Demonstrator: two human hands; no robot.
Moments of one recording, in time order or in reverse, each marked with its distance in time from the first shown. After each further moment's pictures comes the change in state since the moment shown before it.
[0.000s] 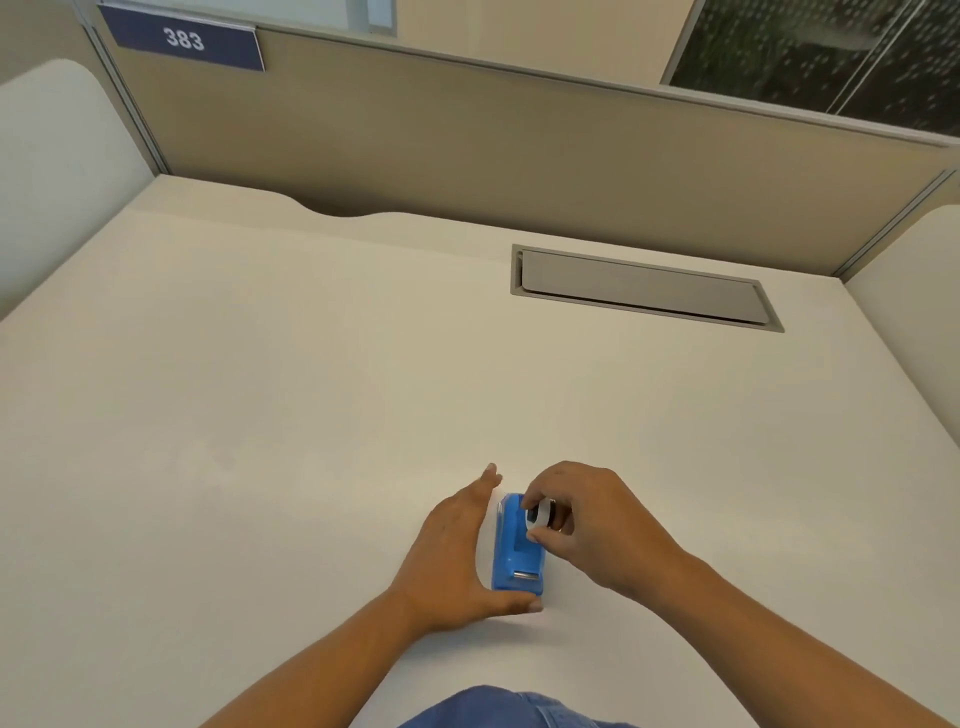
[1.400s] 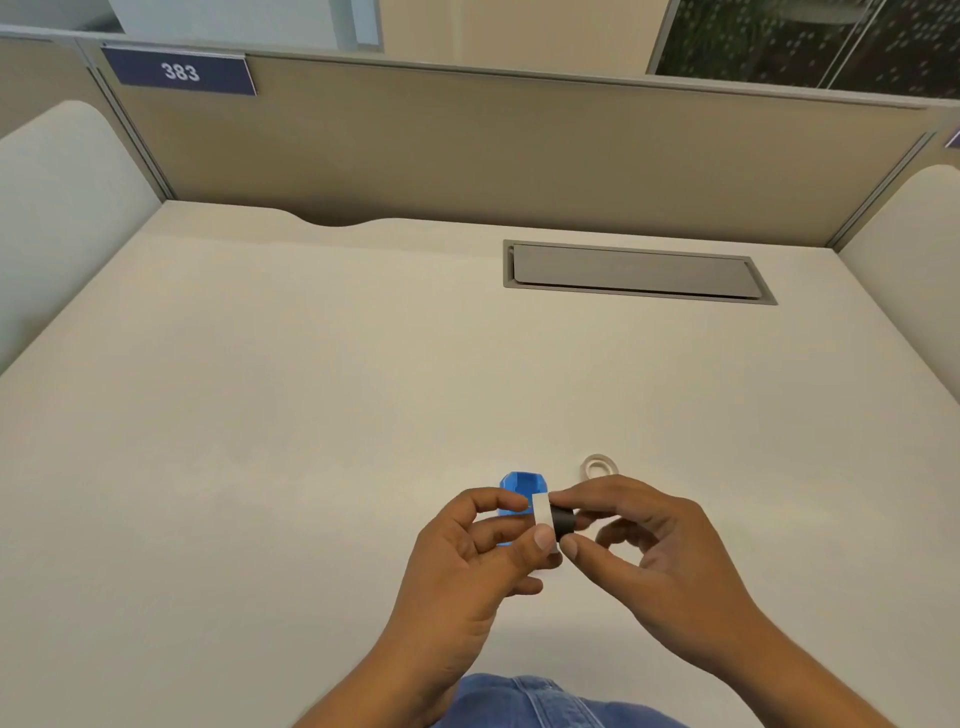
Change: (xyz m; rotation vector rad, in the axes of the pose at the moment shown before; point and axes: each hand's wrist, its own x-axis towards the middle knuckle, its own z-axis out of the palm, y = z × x) left_hand -0.070 0.124 -0.055 -1.049 0.141 -0.277; right_hand -0.090 -0.037 -0.022 0.654 0.292 -0.029
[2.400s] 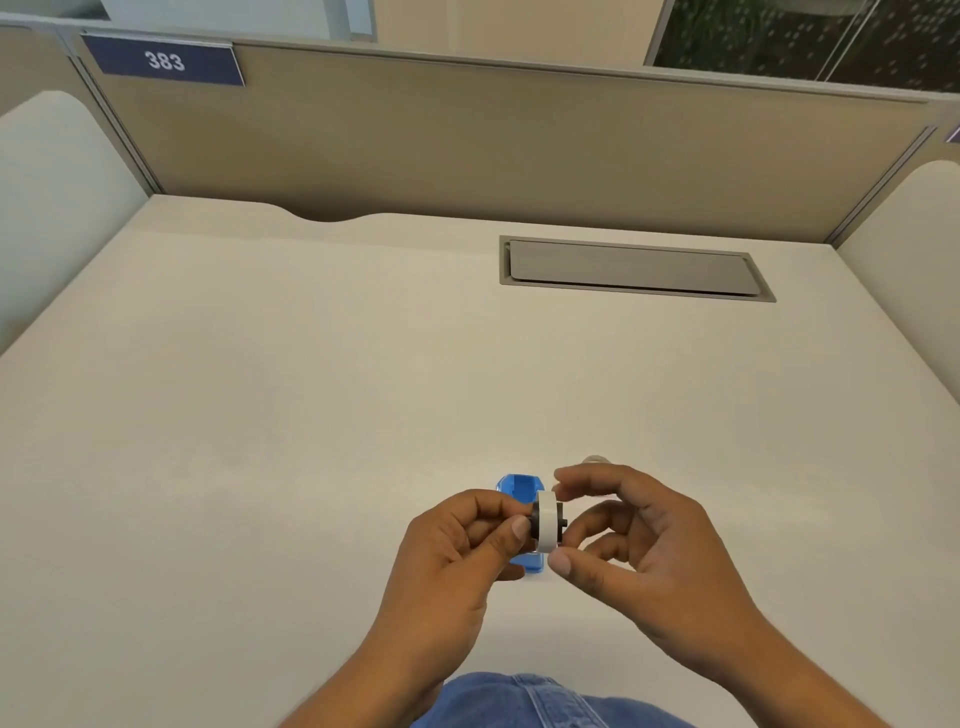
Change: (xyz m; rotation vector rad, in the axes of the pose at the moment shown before) left_hand 0.010 0.003 -0.005 0.162 0.017 0.059; right_hand 0.005 -0.004 0.001 0.160 -0.003 0.090
